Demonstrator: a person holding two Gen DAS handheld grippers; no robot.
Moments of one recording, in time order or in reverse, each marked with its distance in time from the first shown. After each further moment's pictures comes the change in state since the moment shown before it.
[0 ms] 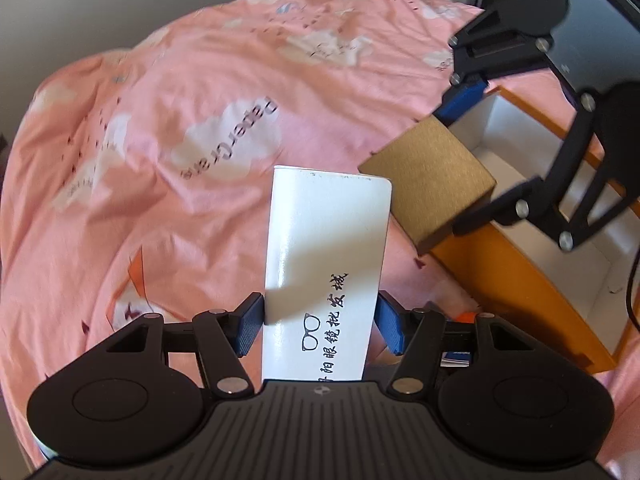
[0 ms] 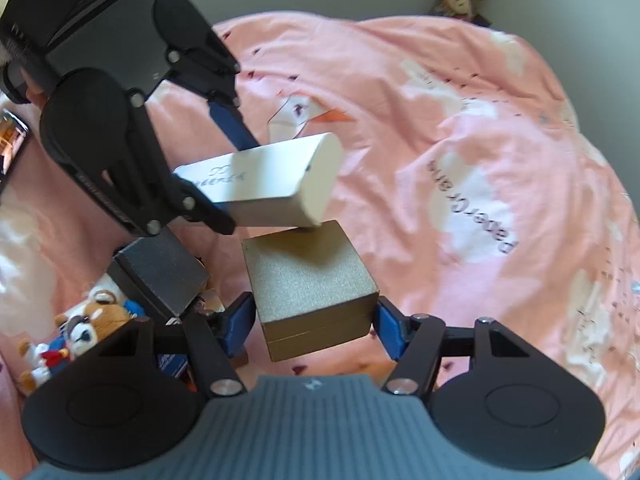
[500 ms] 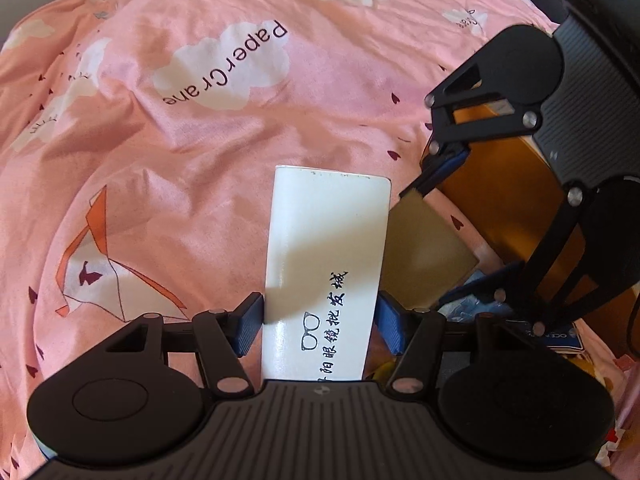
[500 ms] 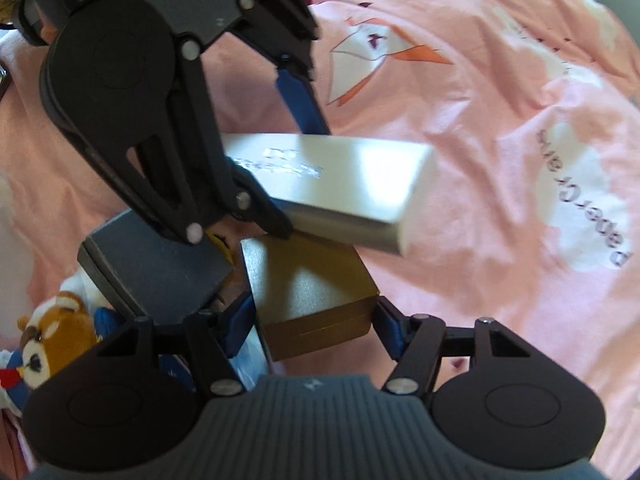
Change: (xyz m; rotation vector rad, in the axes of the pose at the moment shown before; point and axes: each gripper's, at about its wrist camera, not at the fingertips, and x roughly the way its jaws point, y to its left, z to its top) left arm 0.073 0.038 -0.027 -0.081 0.120 -0.086; right arm 0.122 0.023 0.023 -0.087 0.151 0.164
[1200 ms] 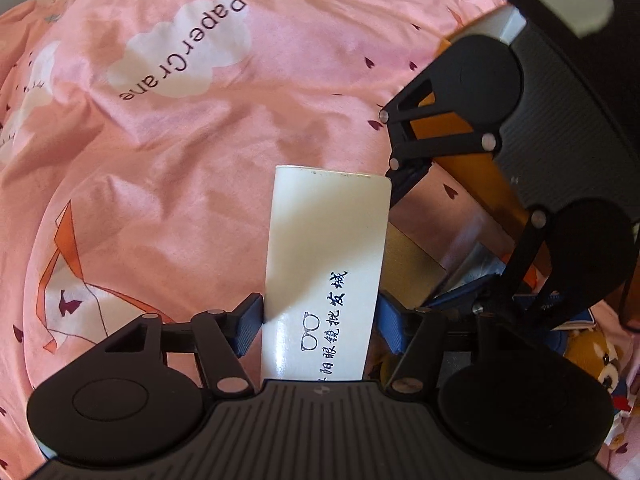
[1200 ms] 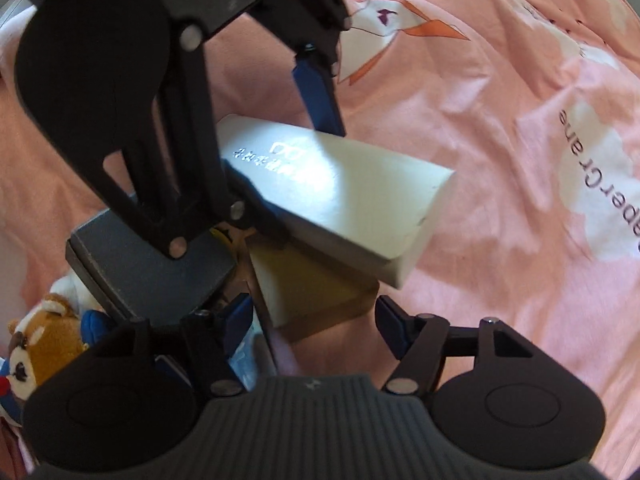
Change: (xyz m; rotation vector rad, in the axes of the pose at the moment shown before) left arm 0.025 0.010 0.011 0.106 0.113 -0.072; right arm 0.045 0.000 0.005 -0.024 0.026 0.069
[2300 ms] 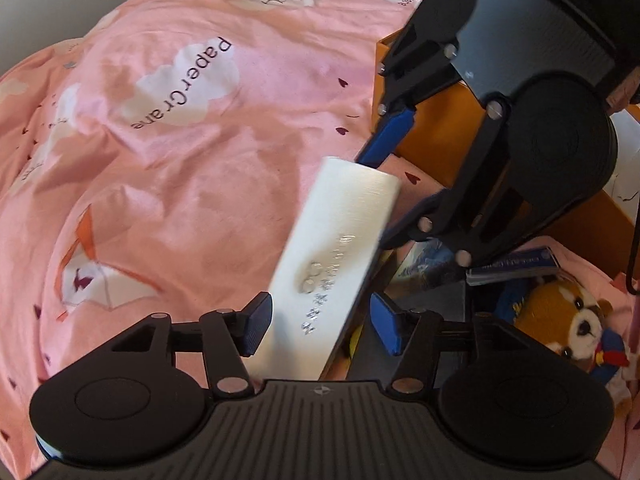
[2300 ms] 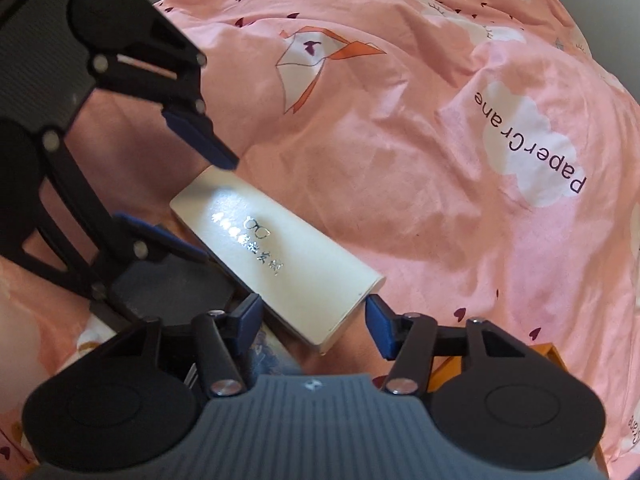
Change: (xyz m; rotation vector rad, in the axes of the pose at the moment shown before) left arm -0.018 -0.048 -0.036 0.091 -0.134 0.095; right arm -0.043 0.014 -0.009 0.310 -0.086 -0.154
